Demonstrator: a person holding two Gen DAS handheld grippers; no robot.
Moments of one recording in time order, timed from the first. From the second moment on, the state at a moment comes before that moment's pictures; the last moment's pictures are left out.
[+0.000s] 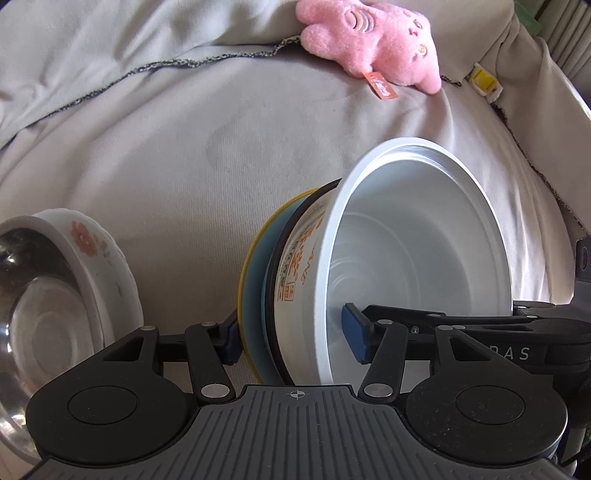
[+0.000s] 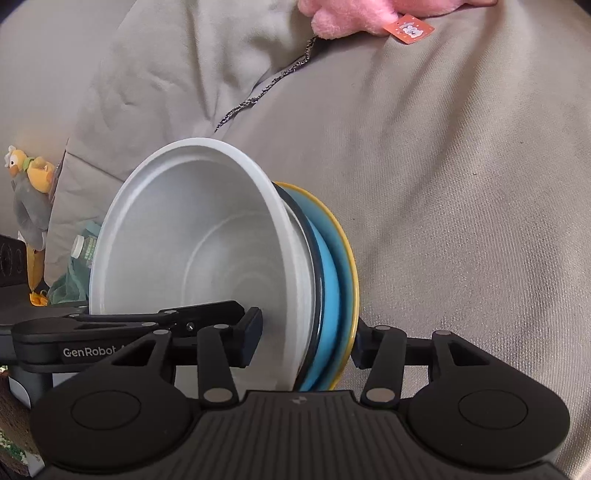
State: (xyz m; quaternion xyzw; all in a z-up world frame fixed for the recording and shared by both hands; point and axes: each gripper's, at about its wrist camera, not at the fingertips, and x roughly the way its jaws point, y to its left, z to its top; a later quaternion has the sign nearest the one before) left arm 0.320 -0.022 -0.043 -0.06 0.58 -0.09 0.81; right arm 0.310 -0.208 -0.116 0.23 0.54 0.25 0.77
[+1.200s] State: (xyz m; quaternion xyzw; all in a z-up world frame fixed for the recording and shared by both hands) left arm 0.223 0.221 -0.019 -0.16 0.51 0.01 0.84; right arm 0.289 0.054 -0.063 0.05 0.58 0.34 0.74
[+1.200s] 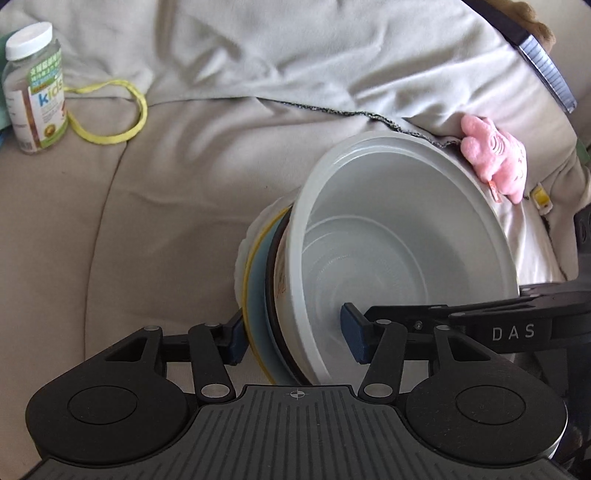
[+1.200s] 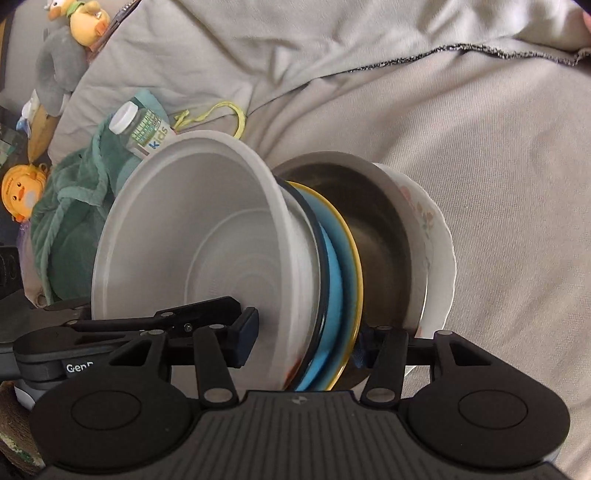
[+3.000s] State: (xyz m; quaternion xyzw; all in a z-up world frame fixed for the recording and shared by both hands) left arm 0.204 0.219 0.029 -0.08 0.41 0.05 0.91; right arm 0.275 0.046 0.001 -0.07 0.44 0.25 0.86
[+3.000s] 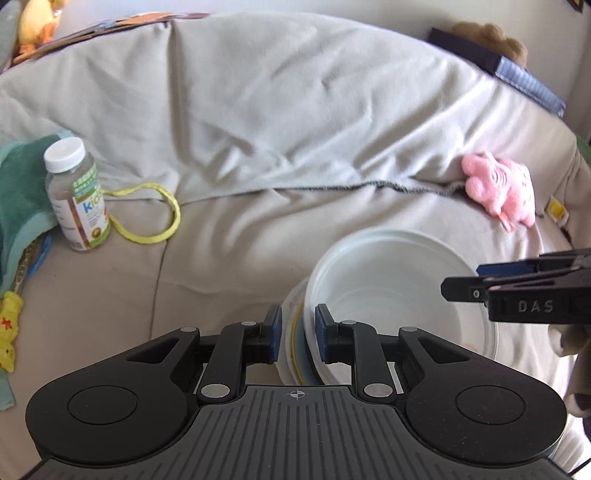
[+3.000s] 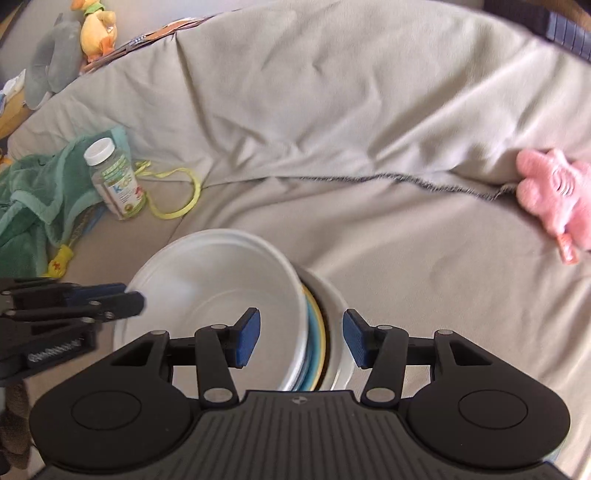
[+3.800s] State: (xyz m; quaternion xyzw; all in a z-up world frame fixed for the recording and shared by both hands) left arm 0.183 0.213 0.027 -0.07 0.38 0.05 0.92; right arm 0.240 0.037 -0.028 -0.07 0.46 0.24 0.85
